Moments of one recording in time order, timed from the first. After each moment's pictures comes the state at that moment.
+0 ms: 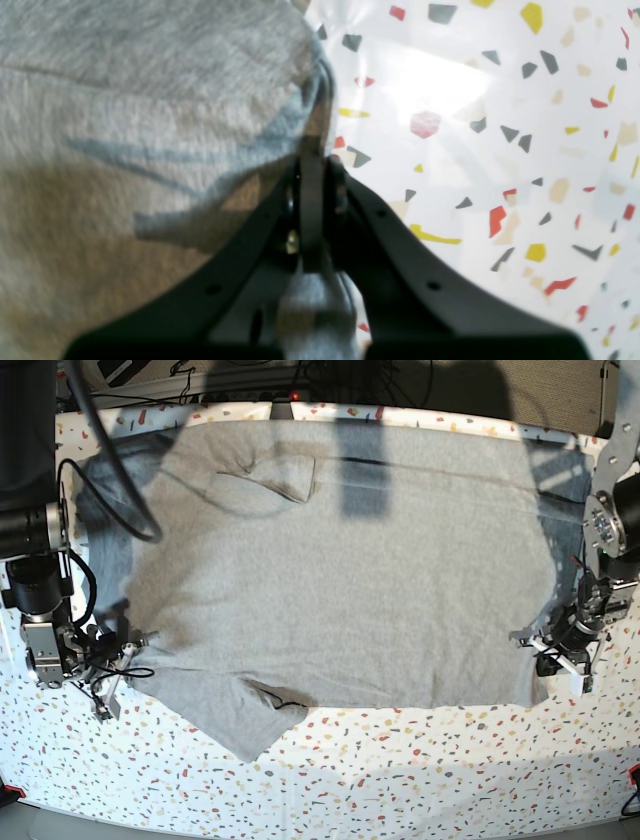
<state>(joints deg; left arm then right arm) -43.7 -21.3 -16.3 -0.3 12.9 -29.0 -14.9 46.9 27.8 -23.3 18.5 10.4 26.5 -24.7</state>
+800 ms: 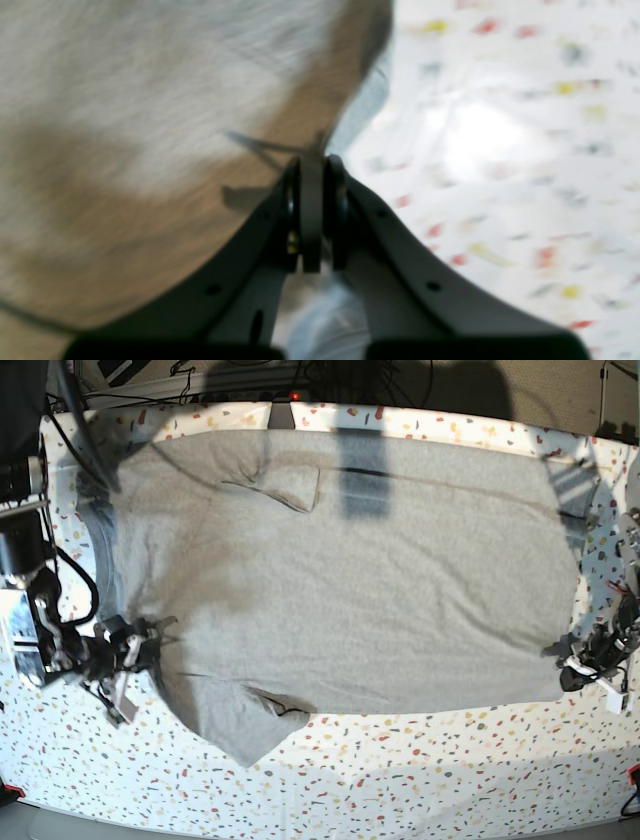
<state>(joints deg) -47.9 -27.8 -16.3 -0.3 3.4 -40.0 -3.0 33.8 36.5 -23.7 52.8 32.2 33.0 -41.9</state>
